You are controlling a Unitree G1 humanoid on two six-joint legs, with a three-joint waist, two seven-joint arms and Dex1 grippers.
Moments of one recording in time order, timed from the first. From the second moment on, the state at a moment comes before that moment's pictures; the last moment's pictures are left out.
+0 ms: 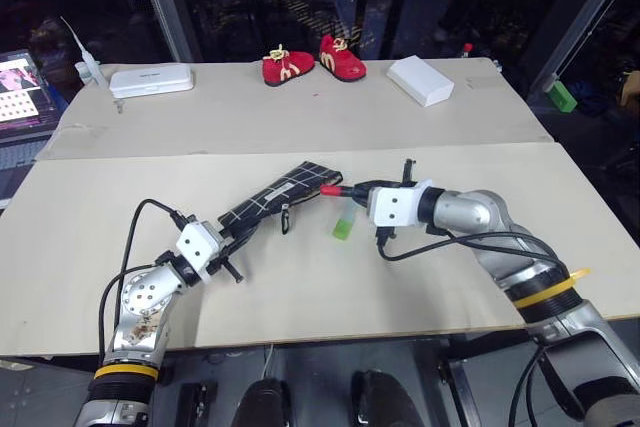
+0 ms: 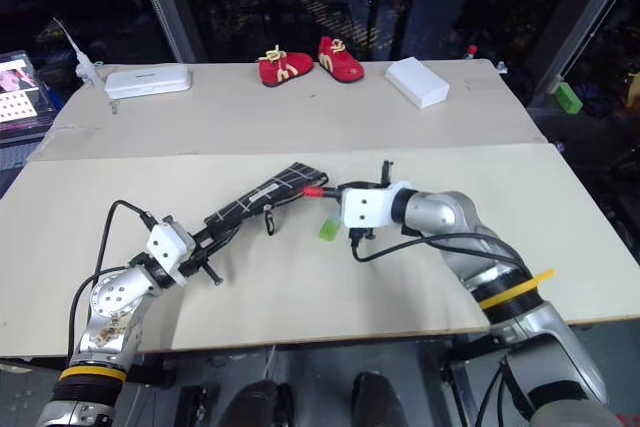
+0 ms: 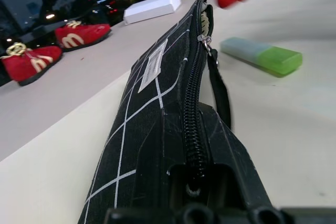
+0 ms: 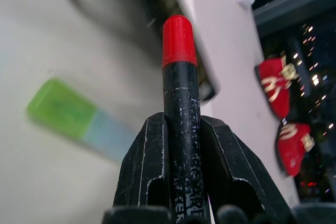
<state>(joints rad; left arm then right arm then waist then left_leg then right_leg) -0.15 0.47 0.06 0.20 -0.20 -0.39 -0.78 -0.66 -0.62 0.38 0.12 -0.26 -0.19 0.69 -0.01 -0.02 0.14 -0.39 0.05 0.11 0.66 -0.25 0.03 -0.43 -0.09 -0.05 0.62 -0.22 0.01</state>
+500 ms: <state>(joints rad) -0.15 0.47 0.06 0.19 -0.20 -0.38 -0.80 -0.72 -0.59 0.40 0.25 -0.41 -0.32 0.66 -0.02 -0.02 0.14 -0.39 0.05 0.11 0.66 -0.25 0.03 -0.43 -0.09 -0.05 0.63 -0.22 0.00</state>
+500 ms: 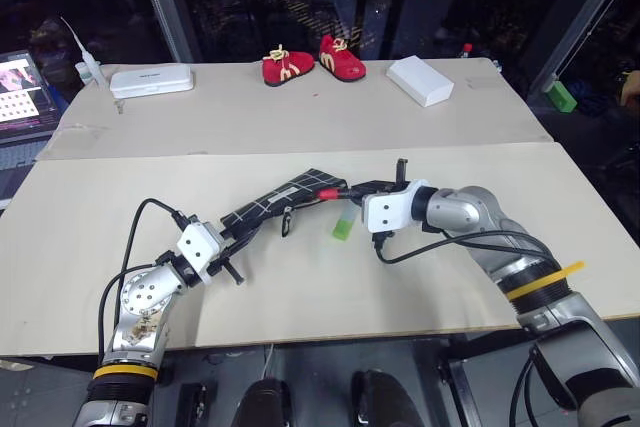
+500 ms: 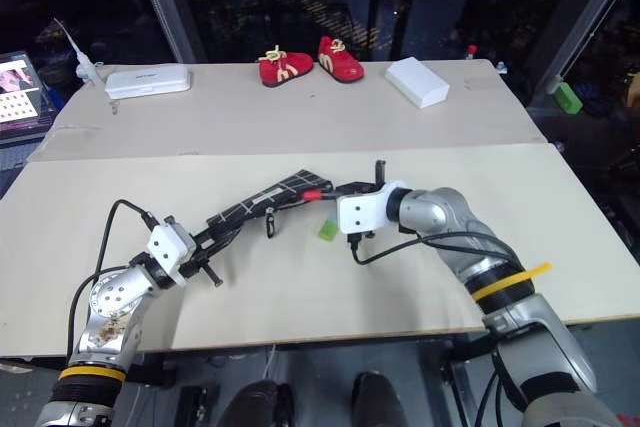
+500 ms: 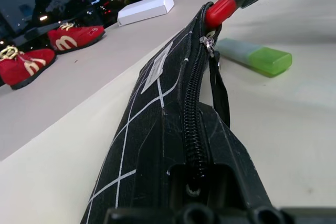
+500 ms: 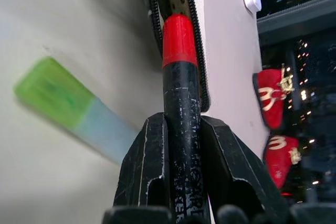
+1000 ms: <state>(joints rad) -0.16 0.47 0.06 0.19 -0.20 -0.37 -0.80 -0.83 -0.42 0.52 0.38 -0.53 -0.44 0.62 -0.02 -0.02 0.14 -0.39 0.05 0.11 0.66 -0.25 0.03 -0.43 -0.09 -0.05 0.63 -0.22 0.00</state>
